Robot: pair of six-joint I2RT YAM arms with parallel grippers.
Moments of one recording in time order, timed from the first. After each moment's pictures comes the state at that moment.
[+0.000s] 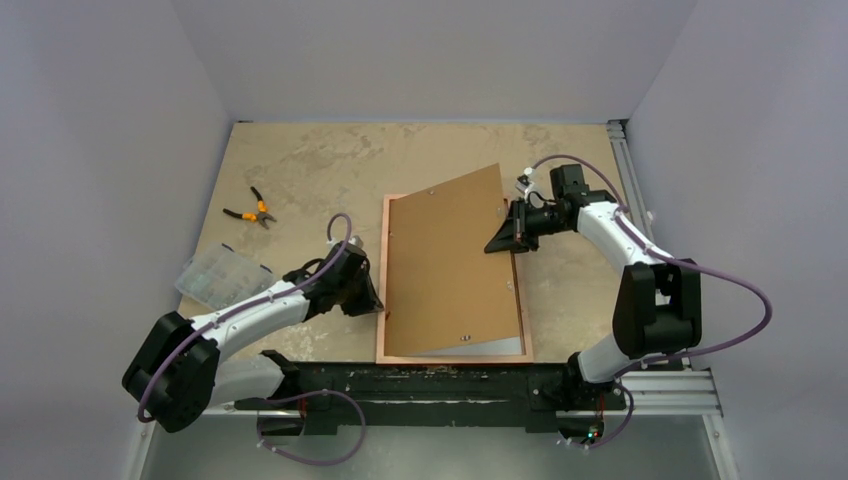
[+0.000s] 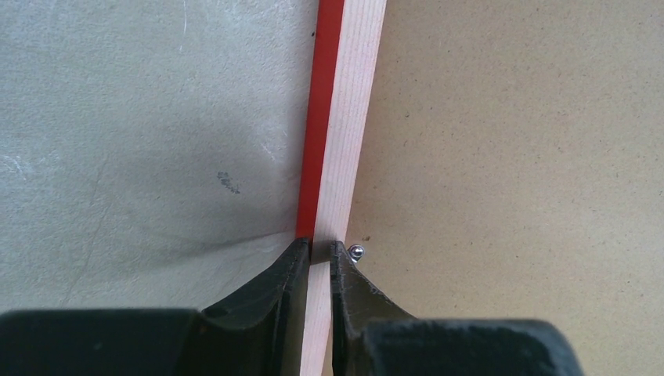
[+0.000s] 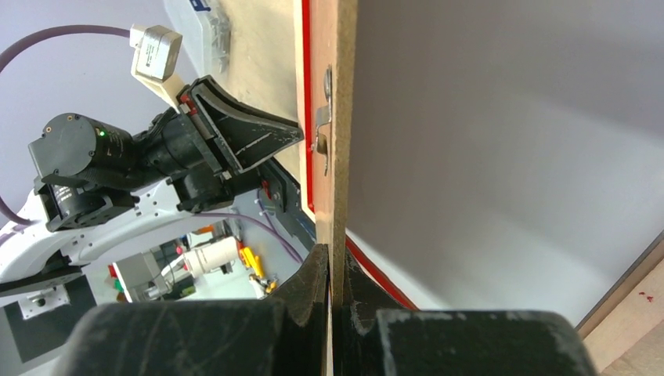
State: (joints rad) left arm -0.63 1.20 0.54 -0.35 0.05 -0.89; right arm 0.12 1.55 1.08 -0.71 -0.92 0.34
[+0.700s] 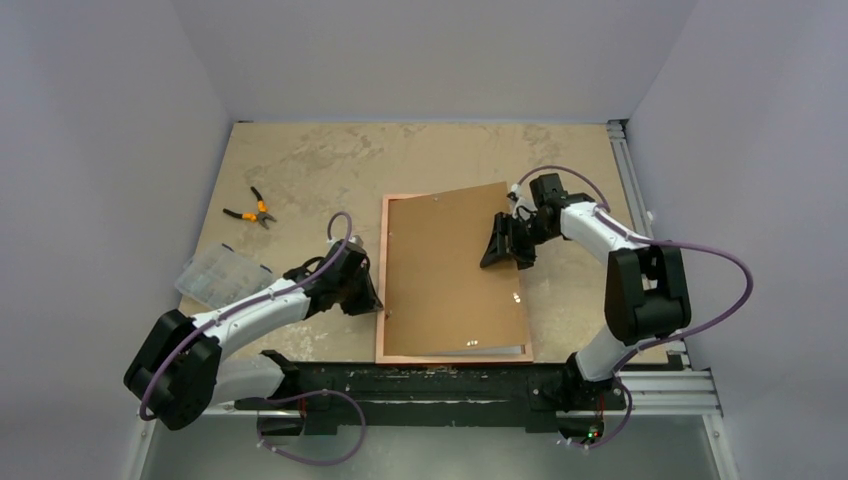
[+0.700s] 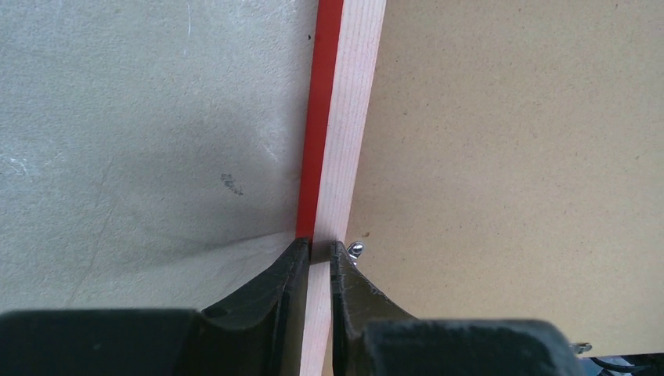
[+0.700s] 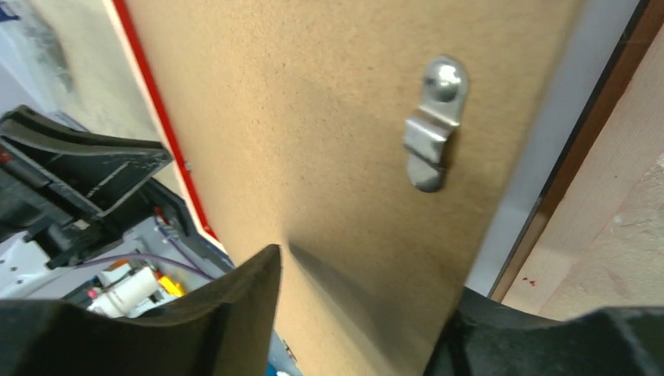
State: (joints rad) left arm -0.62 1.22 0.55 -0.37 0.06 -0.87; right arm 0.19 1.63 1.06 -0.72 -0.63 0.32
